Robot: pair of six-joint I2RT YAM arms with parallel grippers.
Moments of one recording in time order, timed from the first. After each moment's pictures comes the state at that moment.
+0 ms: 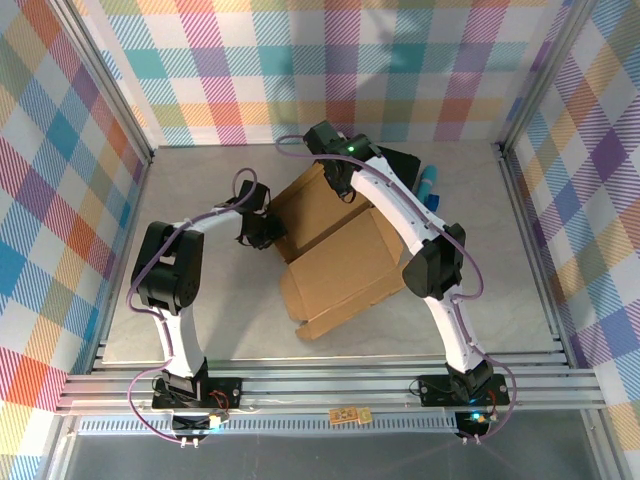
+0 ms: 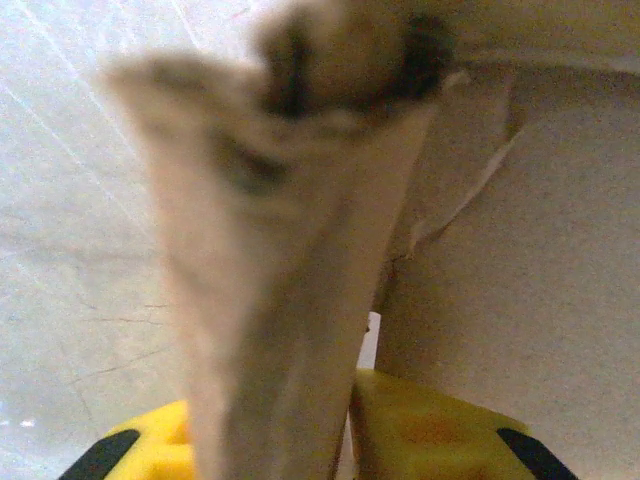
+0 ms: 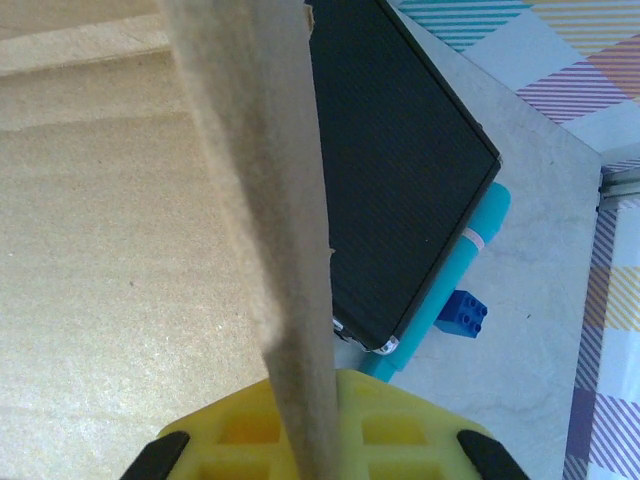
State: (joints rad) left arm -0.29 1.93 1.22 -0.37 0.24 -0.79; right arm 0.68 2.26 2.46 -1.34 0.60 0.08
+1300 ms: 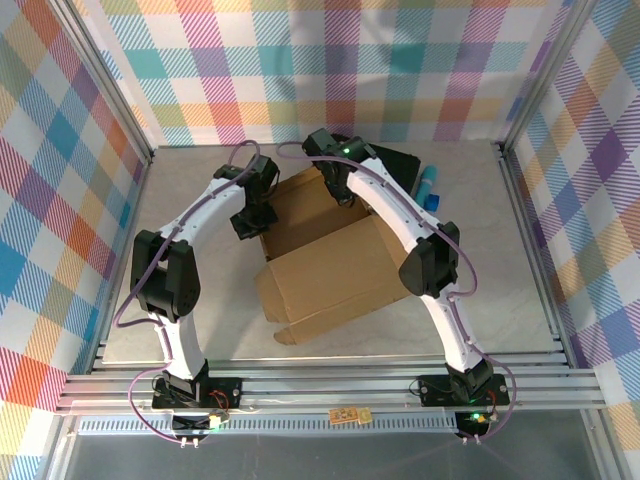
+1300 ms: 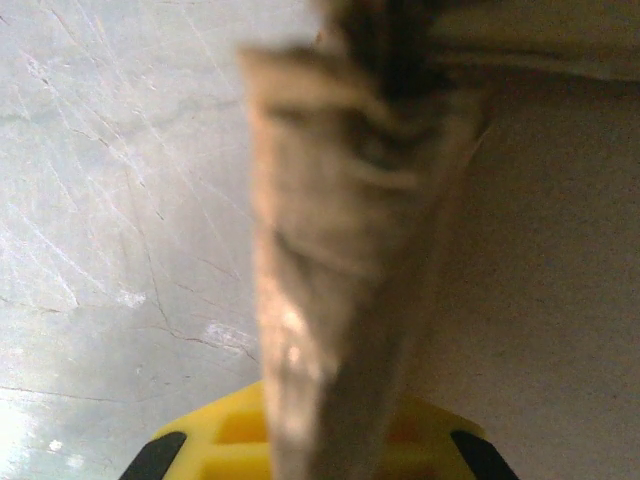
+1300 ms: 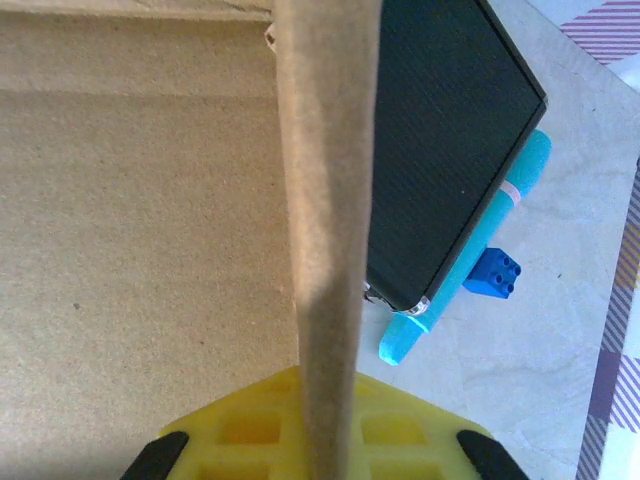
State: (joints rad) left arm -0.36 1.88 1.62 -1.13 -0.12 -0.81; right arm 0.68 2.31 2.48 -1.42 0.57 0.15
